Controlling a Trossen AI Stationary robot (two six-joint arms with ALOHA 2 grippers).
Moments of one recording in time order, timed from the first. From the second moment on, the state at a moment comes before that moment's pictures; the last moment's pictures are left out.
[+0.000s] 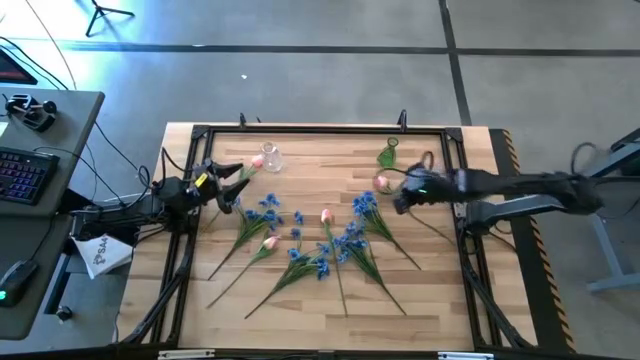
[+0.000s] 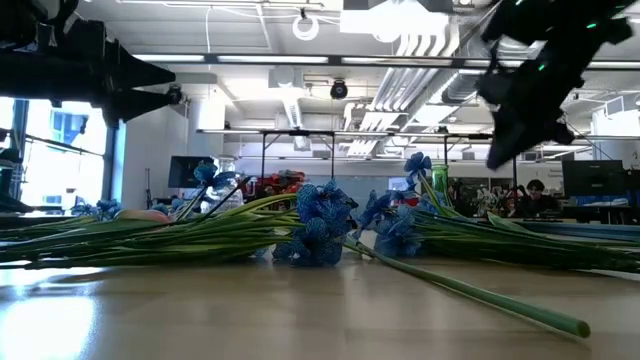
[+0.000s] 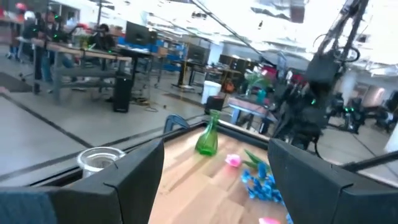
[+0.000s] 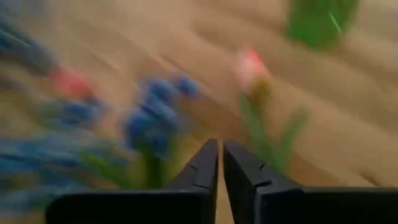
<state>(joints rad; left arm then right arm) 0.17 0.03 0.01 0.13 -0.33 -0.20 -0.17 1.02 0.64 -0.71 0.23 0.78</state>
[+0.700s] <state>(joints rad) 0.17 0.03 0.01 0.09 -0.33 -0.23 -0.30 1.60 0.79 -0.90 -0.02 0.66</state>
